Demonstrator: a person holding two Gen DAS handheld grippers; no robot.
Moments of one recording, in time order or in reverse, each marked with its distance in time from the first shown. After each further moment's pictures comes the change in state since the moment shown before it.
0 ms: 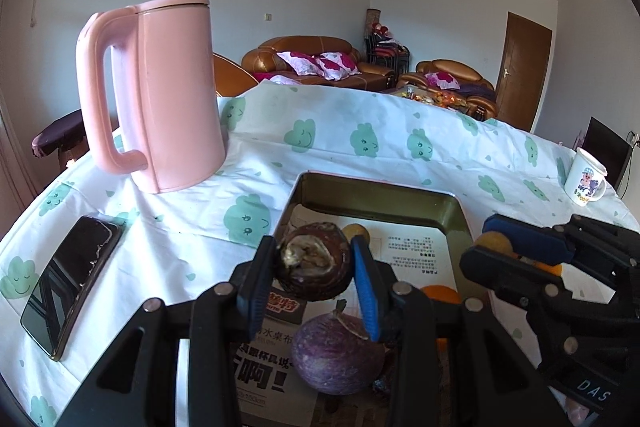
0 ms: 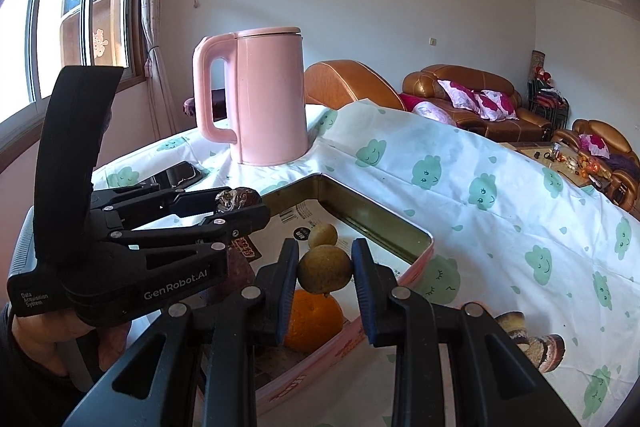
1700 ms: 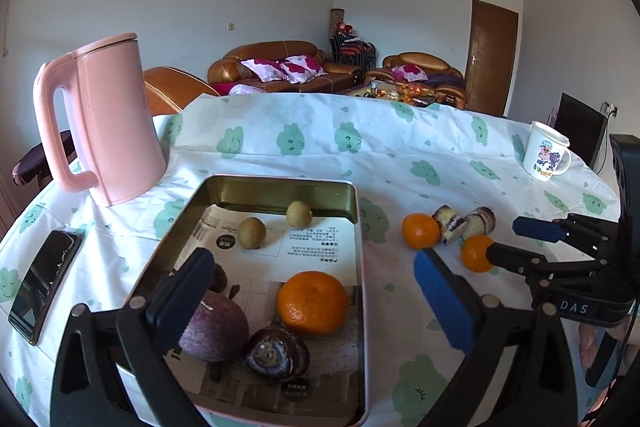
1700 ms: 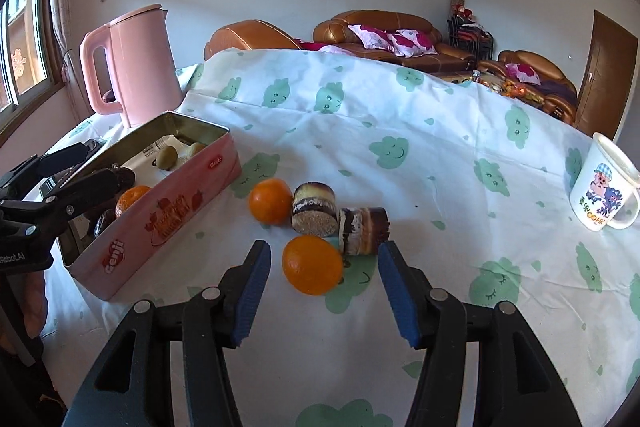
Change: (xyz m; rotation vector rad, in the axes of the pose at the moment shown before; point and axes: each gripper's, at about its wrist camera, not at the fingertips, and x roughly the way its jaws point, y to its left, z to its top) left arm -0.019 -0.079 -0.010 0.101 -0.008 -0.077; right arm -0.052 -0.115 -0.067 0.196 0.184 -0.241
